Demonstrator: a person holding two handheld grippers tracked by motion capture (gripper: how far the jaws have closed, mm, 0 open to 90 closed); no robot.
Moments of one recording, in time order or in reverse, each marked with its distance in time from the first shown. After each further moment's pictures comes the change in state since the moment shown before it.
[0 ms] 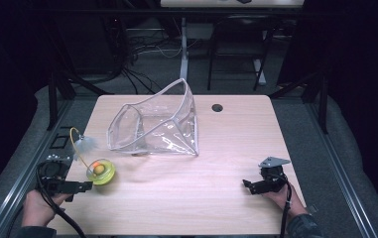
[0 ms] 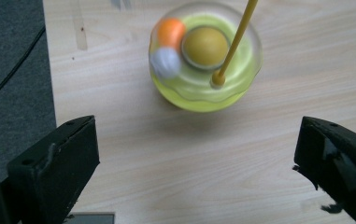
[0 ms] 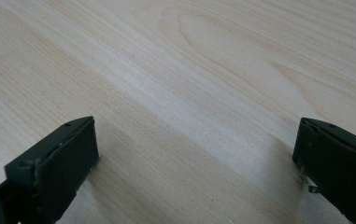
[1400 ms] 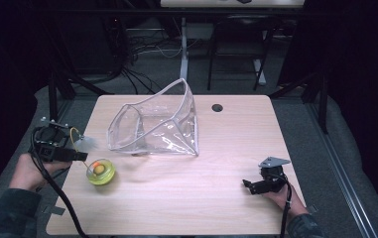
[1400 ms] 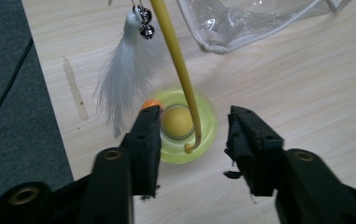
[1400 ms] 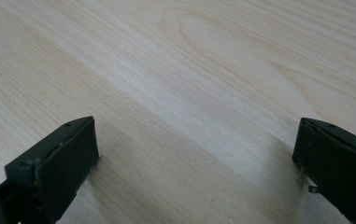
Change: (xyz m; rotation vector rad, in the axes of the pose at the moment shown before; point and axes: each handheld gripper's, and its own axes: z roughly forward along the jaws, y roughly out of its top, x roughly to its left) left arm 0.001 0.083 -0.037 0.054 -0.100 0.116; right arm 0.000 0.000 0.000 -0.002 0.000 0.001
